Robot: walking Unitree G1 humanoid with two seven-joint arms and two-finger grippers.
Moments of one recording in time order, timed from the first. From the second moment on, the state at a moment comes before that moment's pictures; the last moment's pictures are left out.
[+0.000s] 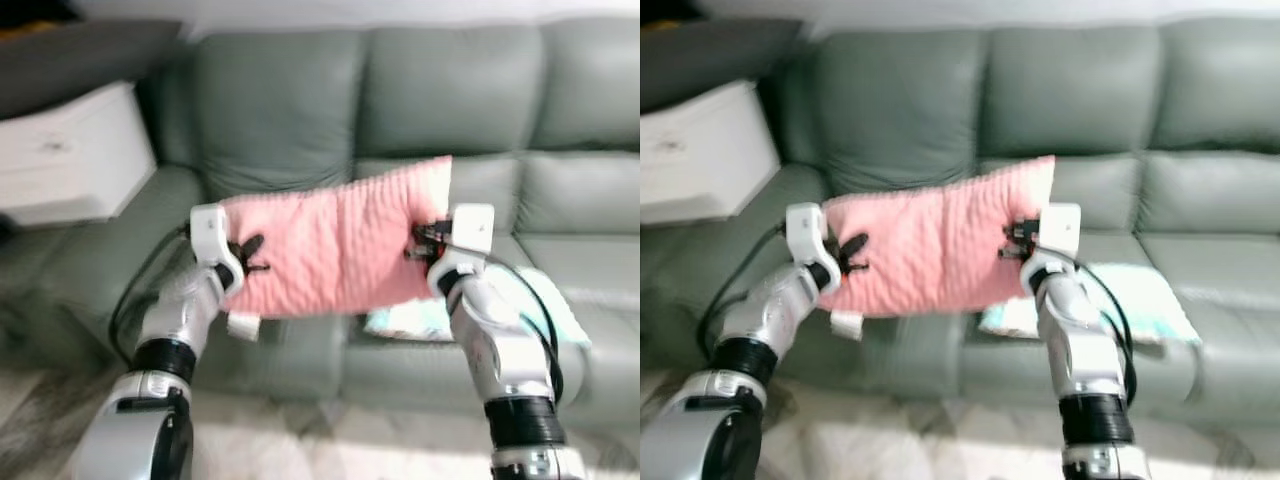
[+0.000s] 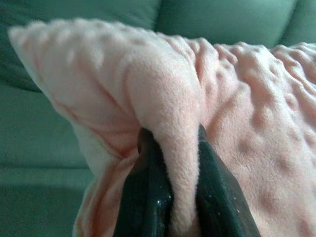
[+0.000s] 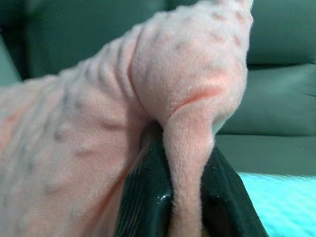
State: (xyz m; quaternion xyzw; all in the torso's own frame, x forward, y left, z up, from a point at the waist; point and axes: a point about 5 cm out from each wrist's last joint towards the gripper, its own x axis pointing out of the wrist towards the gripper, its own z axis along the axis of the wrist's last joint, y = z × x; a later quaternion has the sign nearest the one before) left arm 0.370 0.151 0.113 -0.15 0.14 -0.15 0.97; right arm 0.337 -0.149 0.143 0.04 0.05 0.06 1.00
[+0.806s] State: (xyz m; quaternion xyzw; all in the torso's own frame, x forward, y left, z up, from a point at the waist) left arm 0.370 0.156 0.113 -0.14 0.14 -0.14 0.97; right arm 0.335 -0.147 0.140 0.04 0.06 0.06 1.00
